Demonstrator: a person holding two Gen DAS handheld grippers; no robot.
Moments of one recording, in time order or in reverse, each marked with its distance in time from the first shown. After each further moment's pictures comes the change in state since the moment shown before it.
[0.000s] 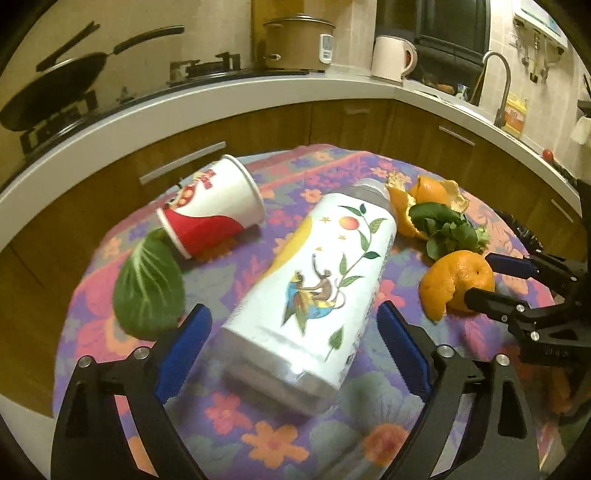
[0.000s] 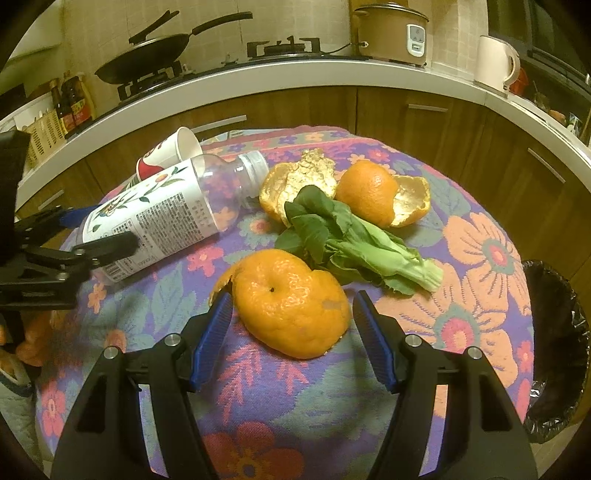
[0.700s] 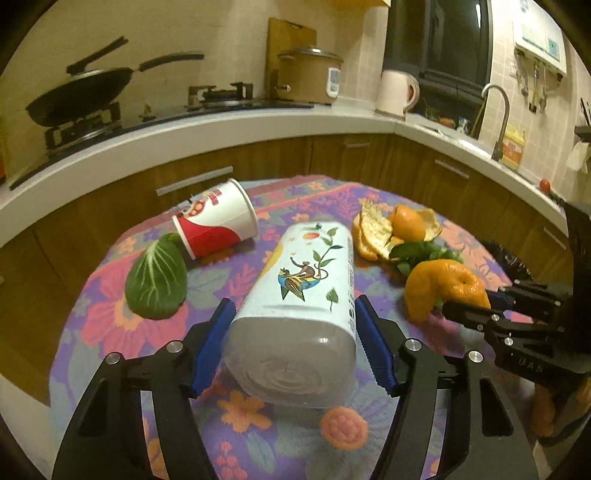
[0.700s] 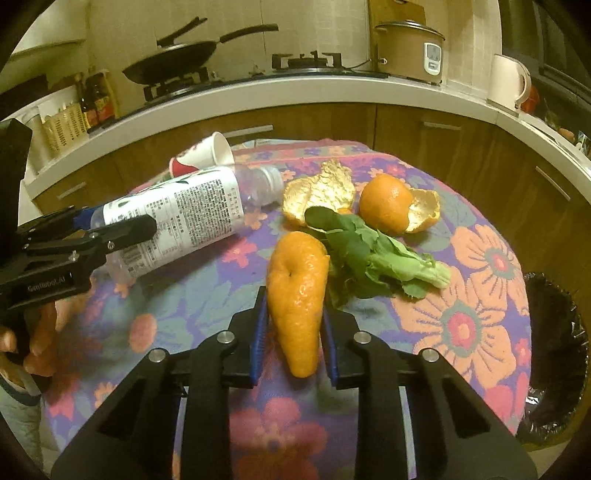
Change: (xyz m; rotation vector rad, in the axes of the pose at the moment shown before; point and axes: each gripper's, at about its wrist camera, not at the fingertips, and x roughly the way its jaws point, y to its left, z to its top) left arm -0.049 -0.018 -0.019 -0.077 -0.135 0.016; right arm -0.034 0.013 -0.014 -0.053 -0.066 0.060
